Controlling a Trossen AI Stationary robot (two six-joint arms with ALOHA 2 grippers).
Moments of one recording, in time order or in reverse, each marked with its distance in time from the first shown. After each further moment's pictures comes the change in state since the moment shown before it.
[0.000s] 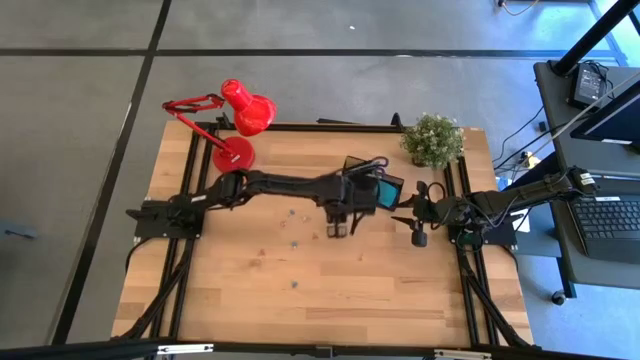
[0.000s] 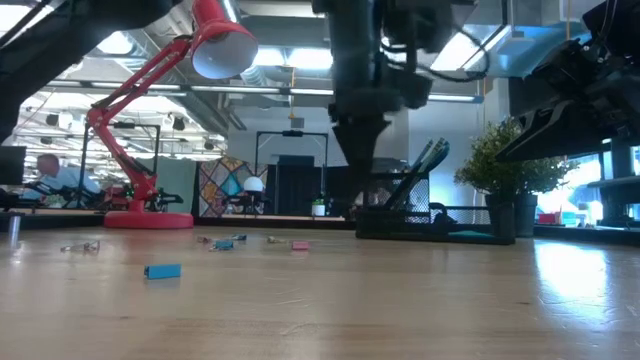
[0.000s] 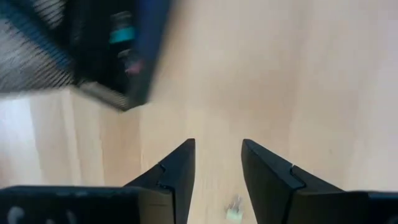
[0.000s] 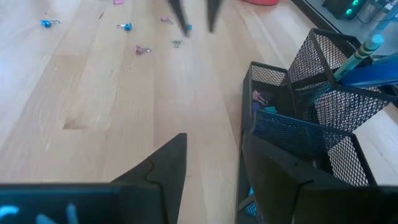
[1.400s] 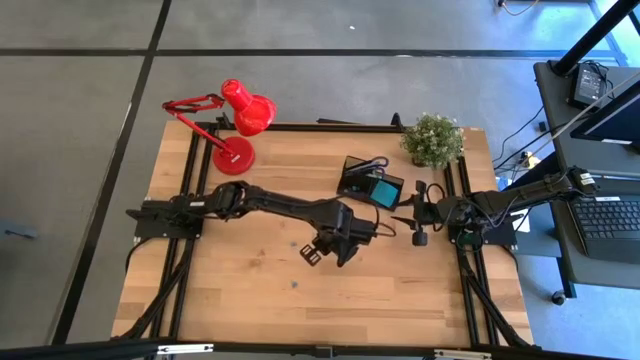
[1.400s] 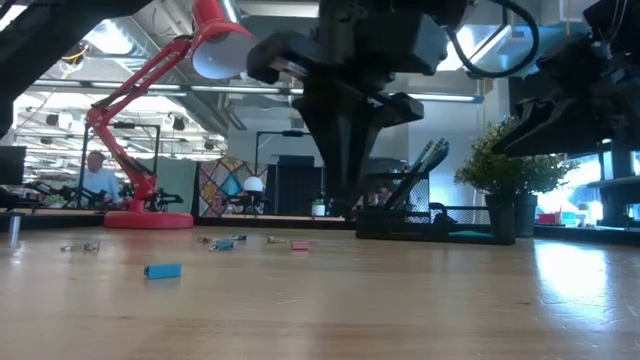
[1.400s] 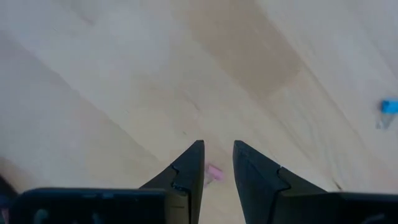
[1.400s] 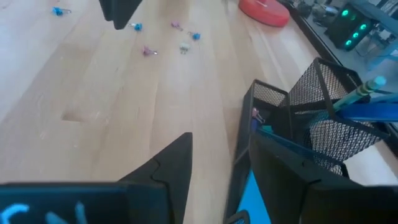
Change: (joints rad) left arm -0.125 0.002 -0.027 -0.043 0.278 0.668; right arm 0.000 0.000 0.000 0.041 0.001 -0.176
